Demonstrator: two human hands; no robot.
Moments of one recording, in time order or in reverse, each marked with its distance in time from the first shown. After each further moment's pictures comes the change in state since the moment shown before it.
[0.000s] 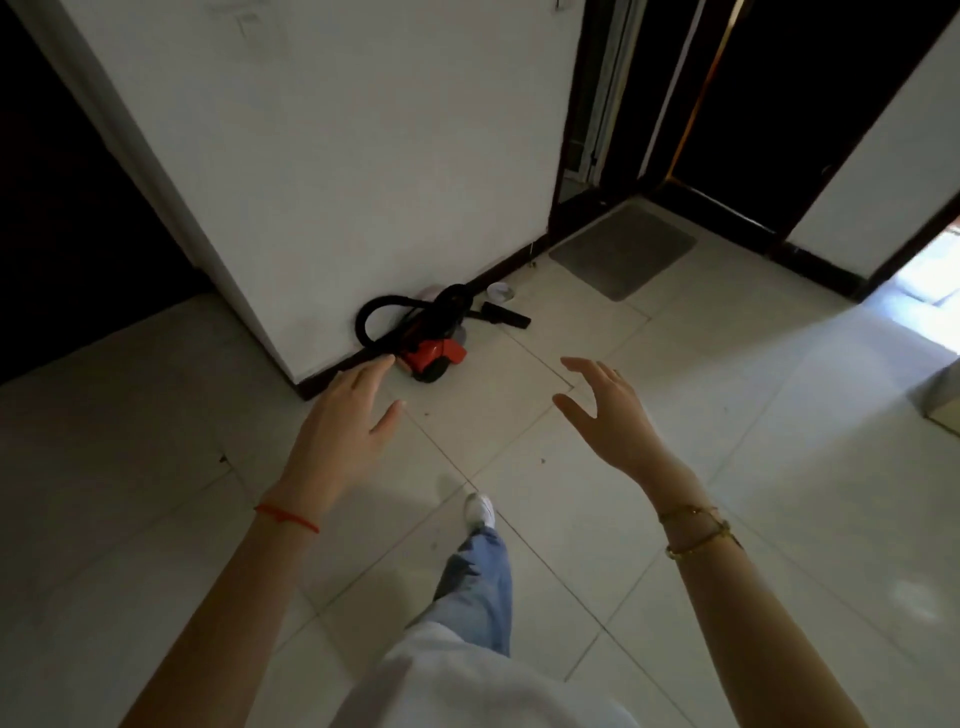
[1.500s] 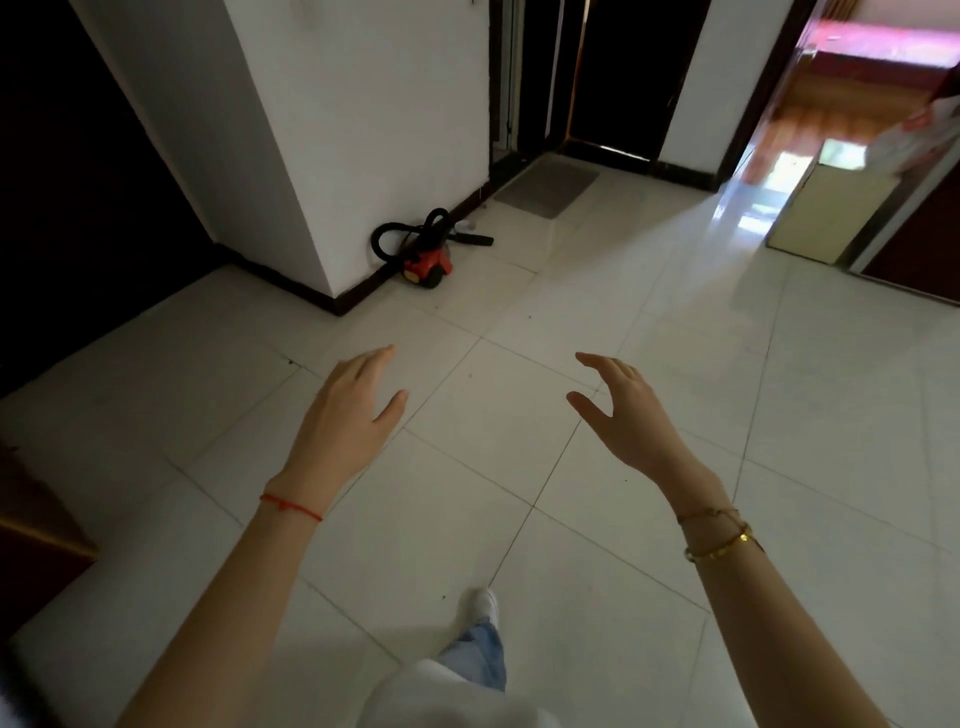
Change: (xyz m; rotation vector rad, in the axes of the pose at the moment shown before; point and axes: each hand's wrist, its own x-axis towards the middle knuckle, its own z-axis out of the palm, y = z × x) left_hand -0.743 -0.125 -0.244 -0.007 -0.043 0.239; right_hand -0.757 -0.383 0.181 -0.034 0.222 0.176
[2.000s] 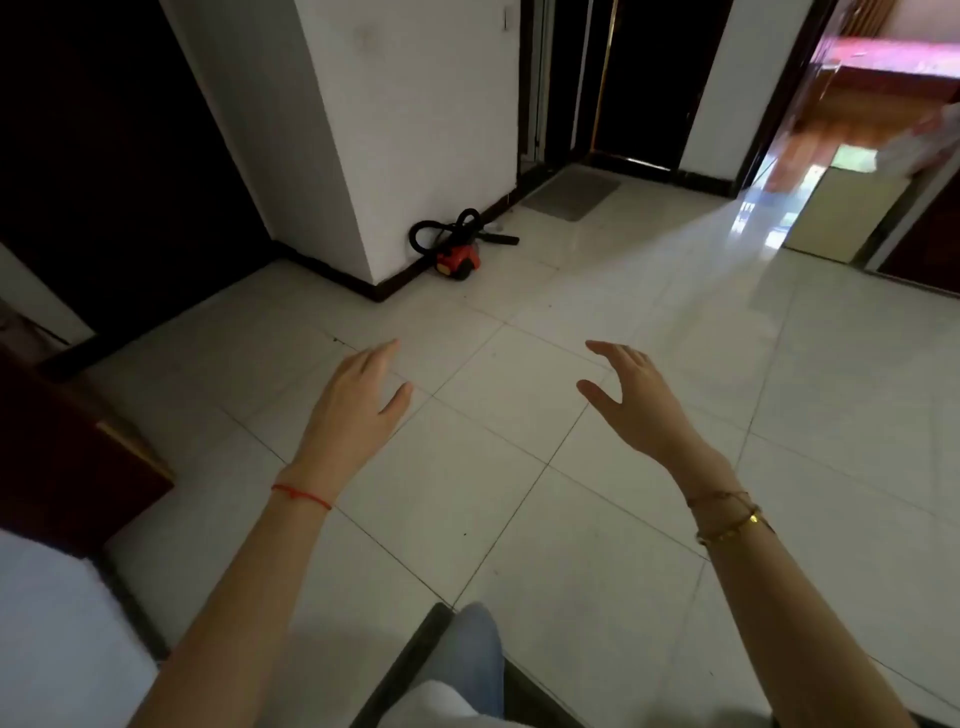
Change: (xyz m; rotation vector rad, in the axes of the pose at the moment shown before) left_hand -0.224 0.049 -0.060 0.012 0.047 -0.021; right_hand -0.207 -0.051 -0.029 -0.008 0.024 -0.100
